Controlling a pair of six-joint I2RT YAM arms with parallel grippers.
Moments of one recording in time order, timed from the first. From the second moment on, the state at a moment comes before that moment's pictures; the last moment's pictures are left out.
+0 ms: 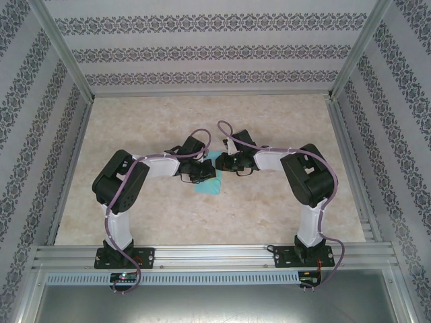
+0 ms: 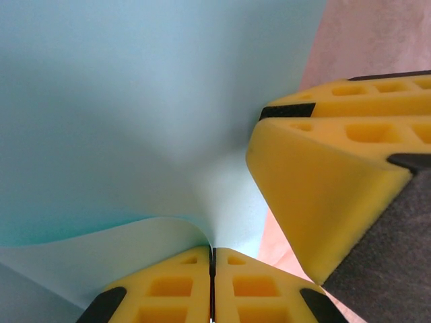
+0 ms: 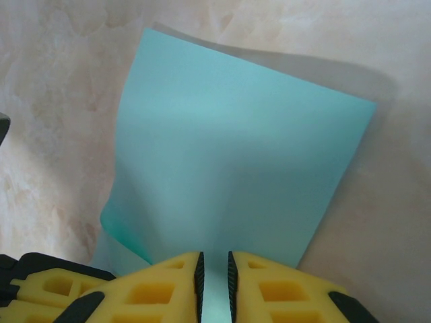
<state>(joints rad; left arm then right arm) -0.54 1.91 1.06 -0.16 0.44 -0.80 0.50 1.94 1.05 -0.06 -0.45 0.51</state>
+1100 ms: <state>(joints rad) -0.55 1.92 1.07 -0.18 0.40 -0.78 0.49 1.94 1.05 -0.06 -0.45 0.50</state>
